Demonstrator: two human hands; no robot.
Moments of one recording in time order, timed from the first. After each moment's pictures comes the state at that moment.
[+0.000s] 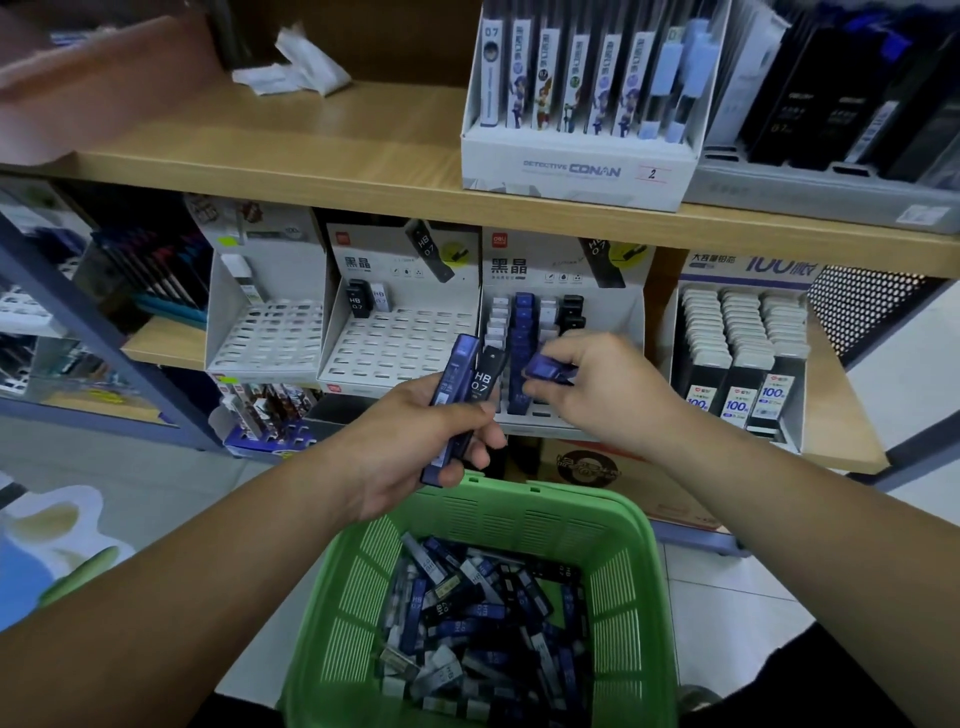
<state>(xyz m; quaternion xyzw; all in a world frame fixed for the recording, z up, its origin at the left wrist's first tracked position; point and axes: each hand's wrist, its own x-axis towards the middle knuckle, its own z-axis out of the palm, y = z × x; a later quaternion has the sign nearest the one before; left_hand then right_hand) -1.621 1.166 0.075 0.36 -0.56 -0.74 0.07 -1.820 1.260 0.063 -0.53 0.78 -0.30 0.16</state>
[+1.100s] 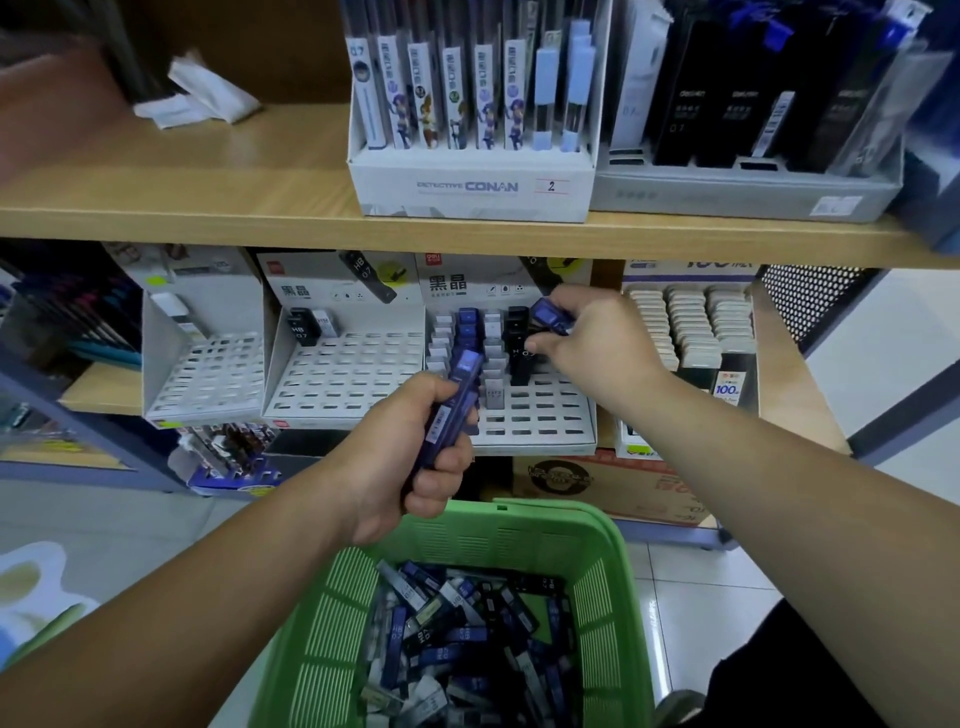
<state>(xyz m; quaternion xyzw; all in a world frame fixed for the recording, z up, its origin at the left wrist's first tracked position) -1.666 1.179 0.081 0.36 -0.53 -0.77 0.01 -1.884 1.255 0.066 -0.43 0.82 -0.37 0.07</state>
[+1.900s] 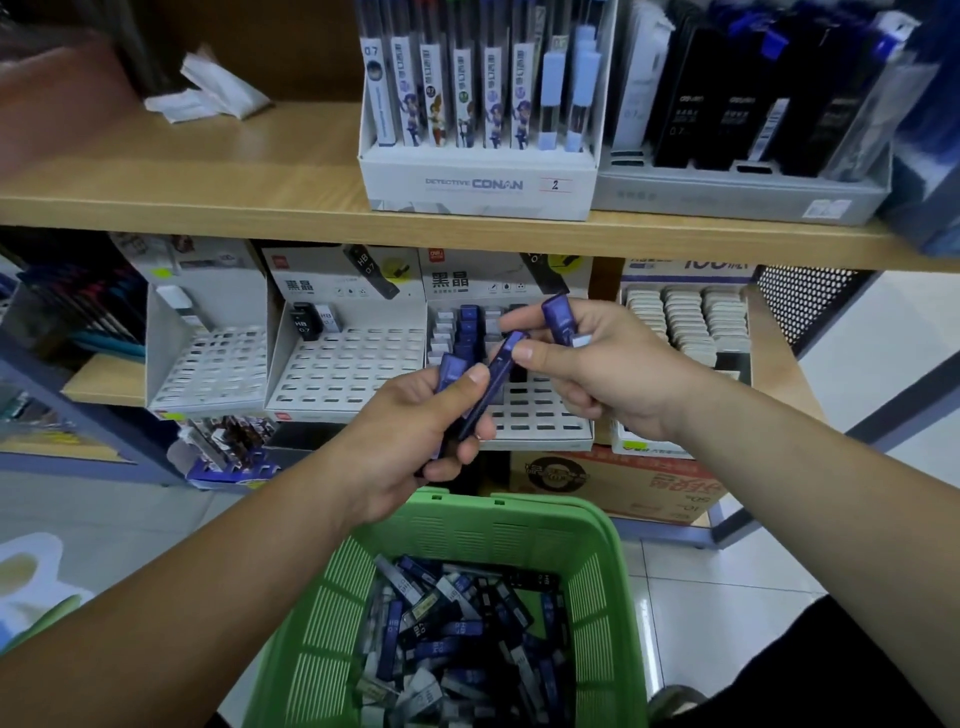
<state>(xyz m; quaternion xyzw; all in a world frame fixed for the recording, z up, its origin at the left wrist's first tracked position) -1.672 1.179 0.079 0.30 -0.57 -0.76 0.10 -1.853 1.286 0.103 -0.34 0.64 -0.54 0.43</state>
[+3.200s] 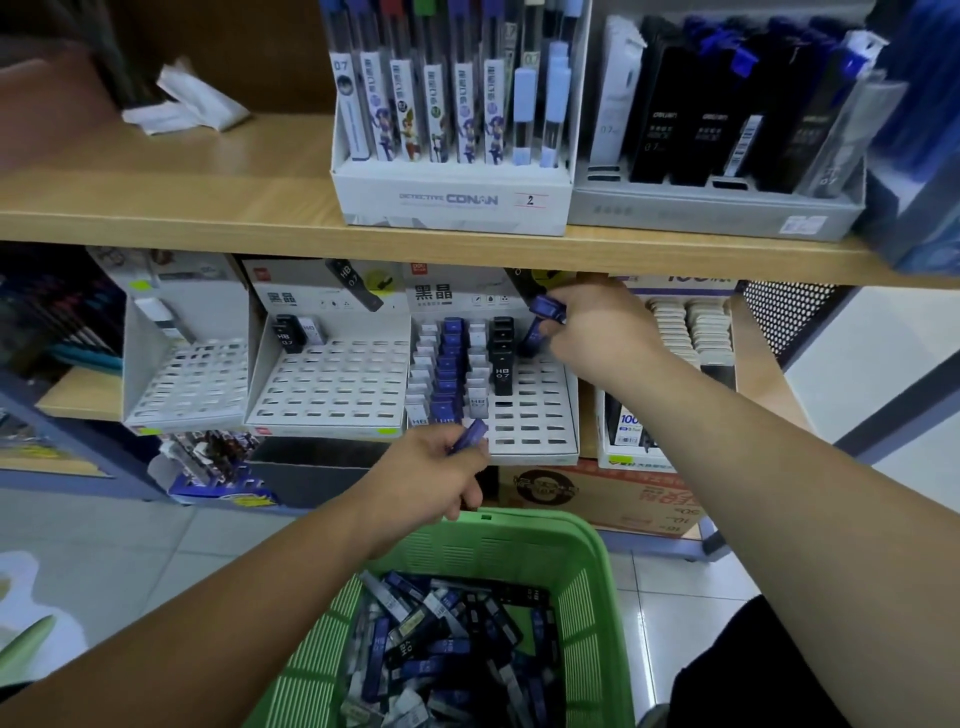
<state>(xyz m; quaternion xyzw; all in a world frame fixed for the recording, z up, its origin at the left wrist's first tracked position) -1.687 1.189 0.036 0.38 -0.71 -0.59 0.01 -1.895 1.251 0.105 -0.41 0.90 -0.16 0.05</state>
